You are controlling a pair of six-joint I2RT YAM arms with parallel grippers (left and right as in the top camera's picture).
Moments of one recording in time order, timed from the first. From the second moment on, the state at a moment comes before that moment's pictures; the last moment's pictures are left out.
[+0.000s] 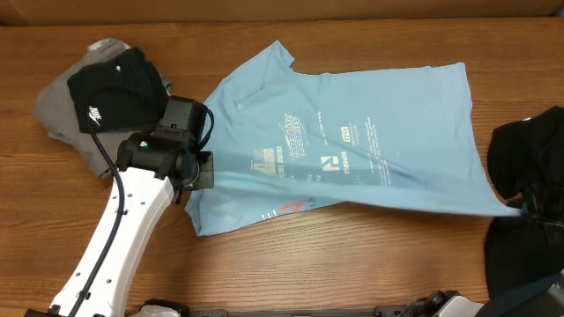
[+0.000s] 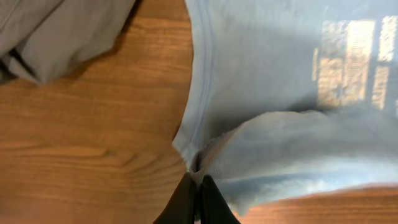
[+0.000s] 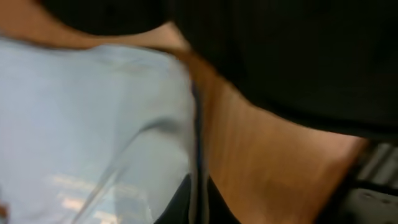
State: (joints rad) left arm -0.23 1.40 1.19 -1.13 -0.16 -0.27; right arm -0.84 1.44 1.23 -1.30 -0.15 0.59
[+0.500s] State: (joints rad) left arm -0.23 1.40 1.19 -1.10 -0.19 -0.27; right arm -0.81 1.45 1.23 -1.21 -0.25 0.51
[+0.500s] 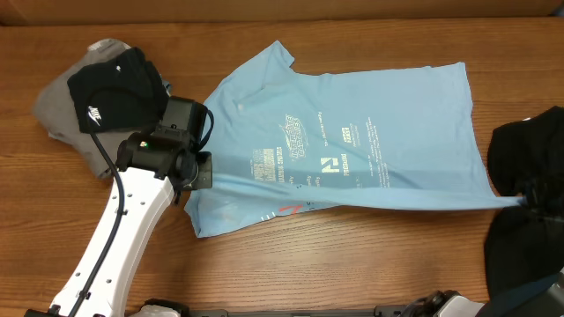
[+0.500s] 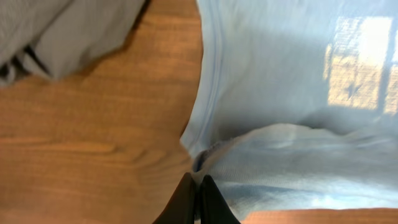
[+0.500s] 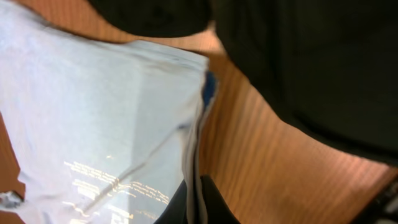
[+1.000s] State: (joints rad) left arm -0.23 1.49 1.17 -0.92 -0.17 -0.25; right arm -0.63 1.59 1.23 -0.98 -0.25 0.55
